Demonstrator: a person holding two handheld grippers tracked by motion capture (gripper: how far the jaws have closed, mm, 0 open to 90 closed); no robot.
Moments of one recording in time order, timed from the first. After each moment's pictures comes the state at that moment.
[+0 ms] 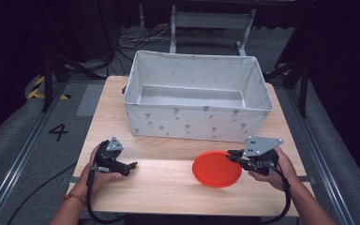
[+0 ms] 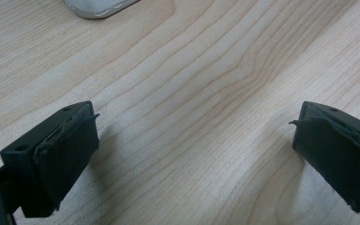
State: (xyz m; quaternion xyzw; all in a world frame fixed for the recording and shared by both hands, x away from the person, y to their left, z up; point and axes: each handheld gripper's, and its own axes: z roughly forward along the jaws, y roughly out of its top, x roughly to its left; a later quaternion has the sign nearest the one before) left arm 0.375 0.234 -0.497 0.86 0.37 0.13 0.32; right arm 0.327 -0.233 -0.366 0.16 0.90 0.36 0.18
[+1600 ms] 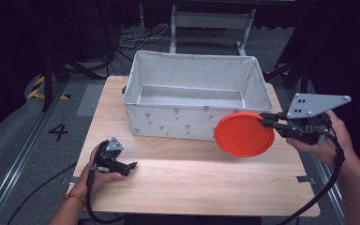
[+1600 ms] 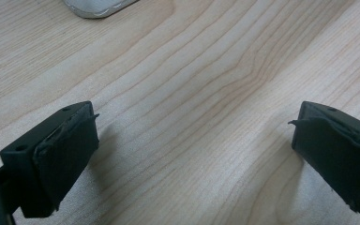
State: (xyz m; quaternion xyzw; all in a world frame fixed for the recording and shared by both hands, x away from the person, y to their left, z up) left arm 0.376 0.234 -0.497 0.86 0.37 0.13 0.32; right arm 0.331 -0.271 -0.225 0.17 0.88 0.36 0.25
